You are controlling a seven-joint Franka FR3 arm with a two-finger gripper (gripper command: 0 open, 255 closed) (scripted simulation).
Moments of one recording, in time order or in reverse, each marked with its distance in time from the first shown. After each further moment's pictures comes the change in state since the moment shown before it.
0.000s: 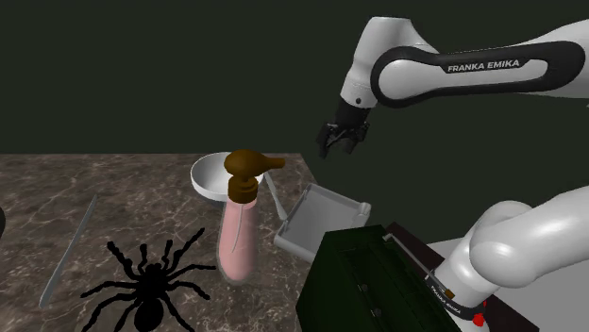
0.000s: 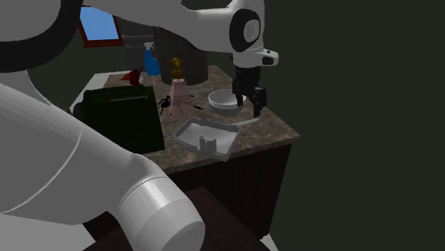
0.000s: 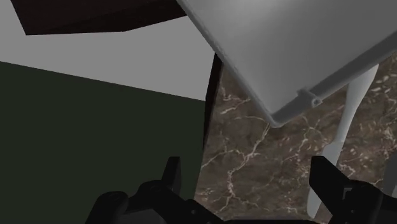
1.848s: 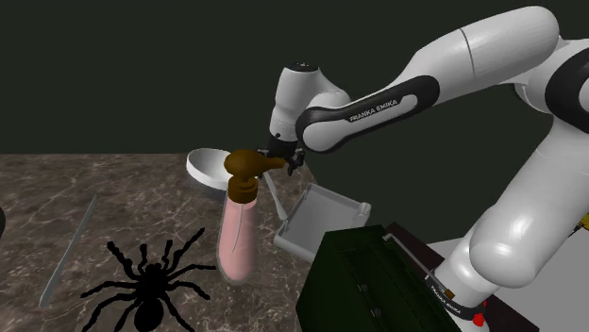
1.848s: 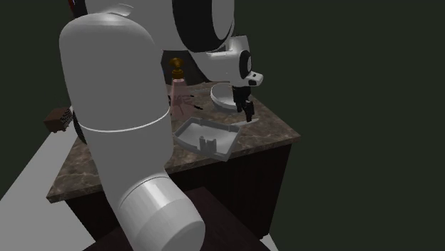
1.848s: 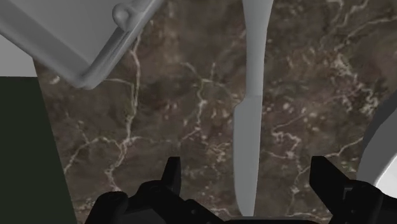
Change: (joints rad) arm 0.002 0.543 0.180 0.229 -0.267 0.324 0.538
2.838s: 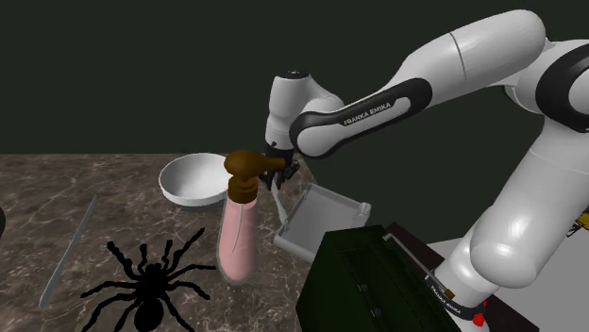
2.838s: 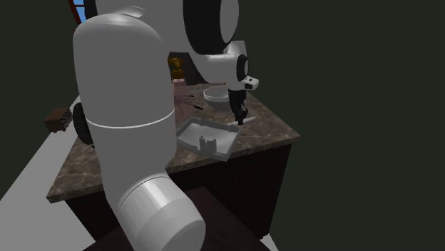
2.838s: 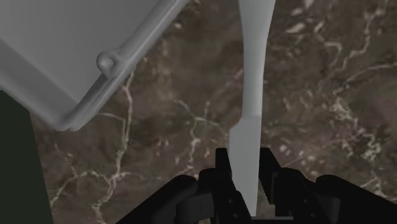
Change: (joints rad) arm 0.014 0.042 0.018 0.014 0.026 -0.048 -0.013
